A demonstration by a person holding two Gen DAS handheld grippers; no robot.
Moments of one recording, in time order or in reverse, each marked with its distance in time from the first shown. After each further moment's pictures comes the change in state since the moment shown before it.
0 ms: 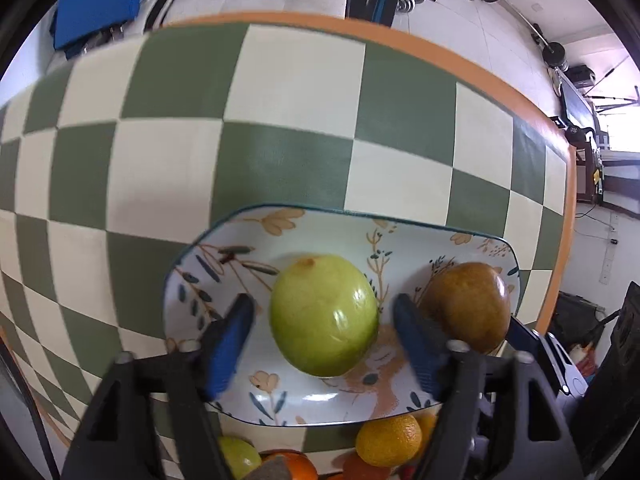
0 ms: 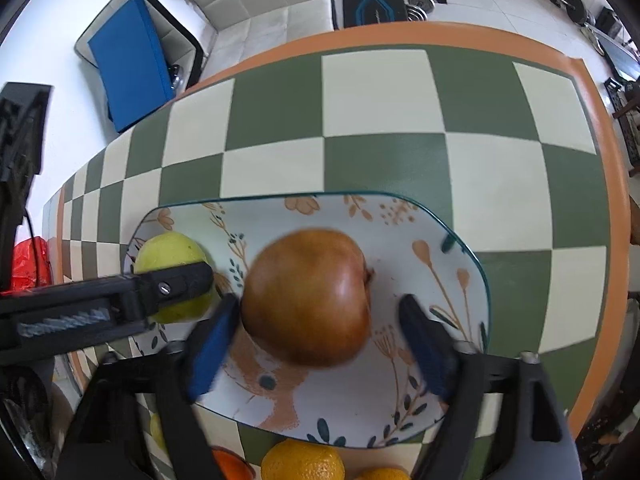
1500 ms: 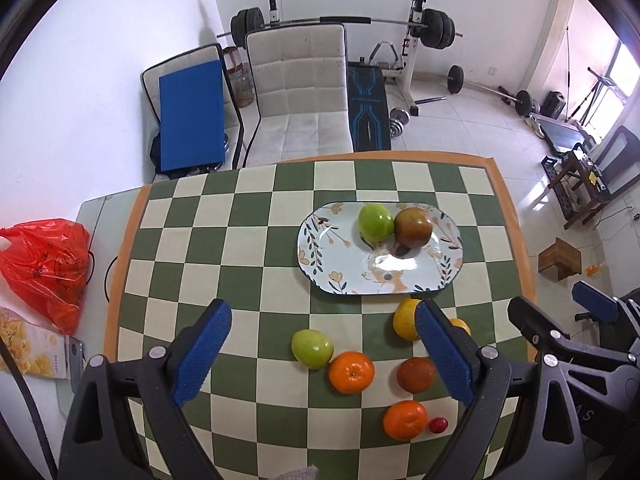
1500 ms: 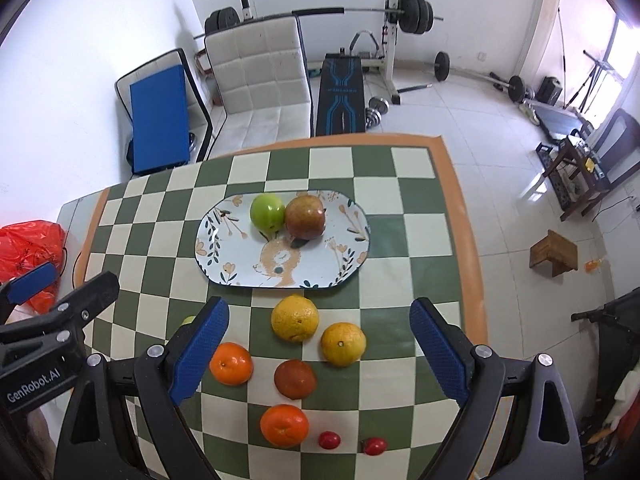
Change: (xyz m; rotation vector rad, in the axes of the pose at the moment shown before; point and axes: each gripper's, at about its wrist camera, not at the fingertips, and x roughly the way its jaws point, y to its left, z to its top) left arm -0.193 -0.019 -0.264 0.151 -0.598 0.220; right arm -0.234 0.043 -0.216 -0.055 -0.426 -0.165
